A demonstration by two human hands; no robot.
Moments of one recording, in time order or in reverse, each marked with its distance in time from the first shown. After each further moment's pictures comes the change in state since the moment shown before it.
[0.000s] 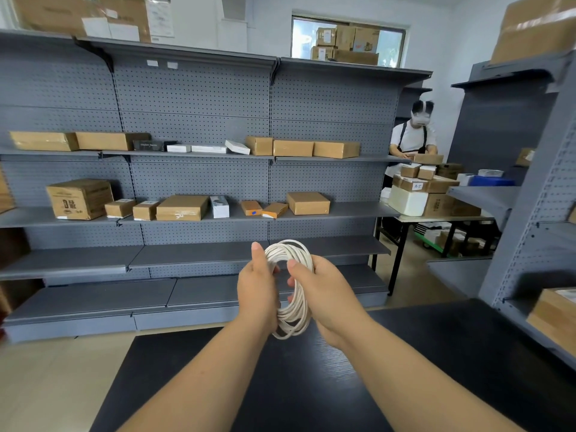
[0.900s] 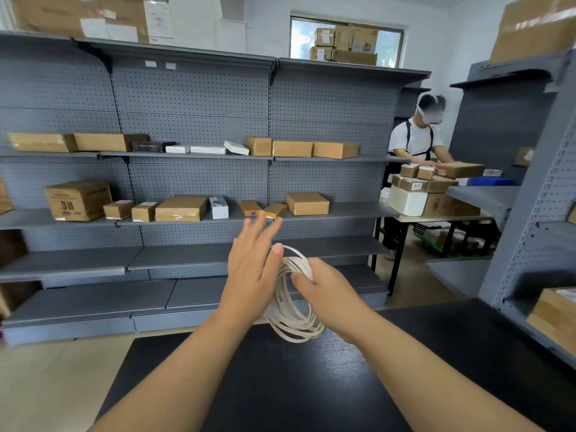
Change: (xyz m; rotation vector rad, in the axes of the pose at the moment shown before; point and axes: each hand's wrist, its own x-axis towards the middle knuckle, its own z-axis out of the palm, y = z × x) left_hand 0.014 0.008 -0.029 0.635 -0.253 0.855; right_hand 0.009 0.001 -0.016 -0.526 -0.101 -0.182
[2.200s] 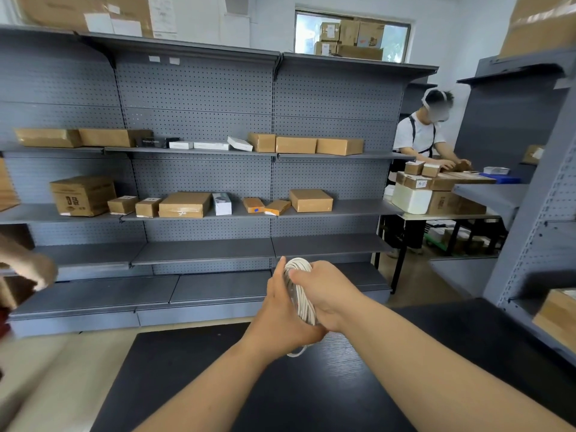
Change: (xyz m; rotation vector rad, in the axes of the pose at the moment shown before) left_hand -0.043 0.006 0.033 -0.226 -0.401 -0.366; right_hand 0.025 0.004 0.019 0.374 -0.018 0.433
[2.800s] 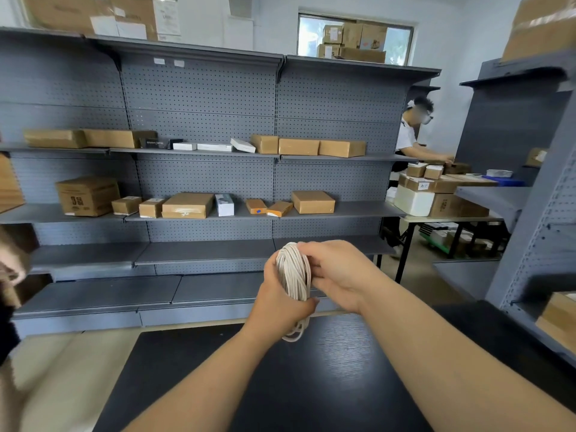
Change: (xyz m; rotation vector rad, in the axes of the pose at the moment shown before) left_hand 0.012 0.008 -0.009 -0.154 0.207 -0.016; right_hand -0.012 -0.029 -0.023 0.280 -0.200 -0.108
